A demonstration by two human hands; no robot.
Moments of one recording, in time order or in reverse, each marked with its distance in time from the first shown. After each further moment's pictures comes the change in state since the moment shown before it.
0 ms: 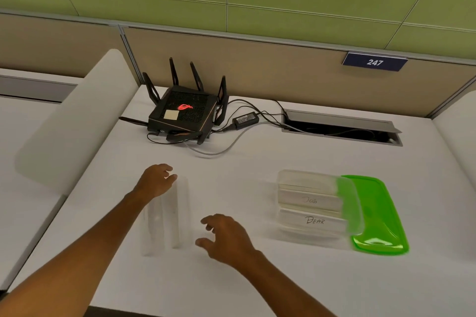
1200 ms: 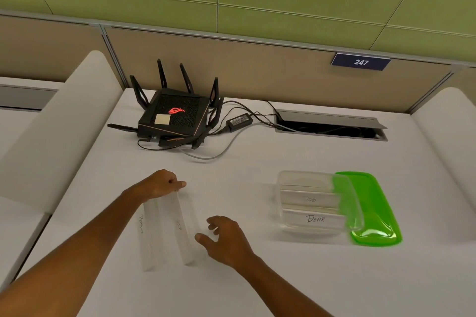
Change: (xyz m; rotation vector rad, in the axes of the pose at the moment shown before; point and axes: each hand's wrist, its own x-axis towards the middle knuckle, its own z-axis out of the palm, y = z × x) left_hand 0.039 0.000 -0.008 0.098 -0.365 0.115; right_hand 0.027 -0.004 0.029 0.202 0.102 0.260
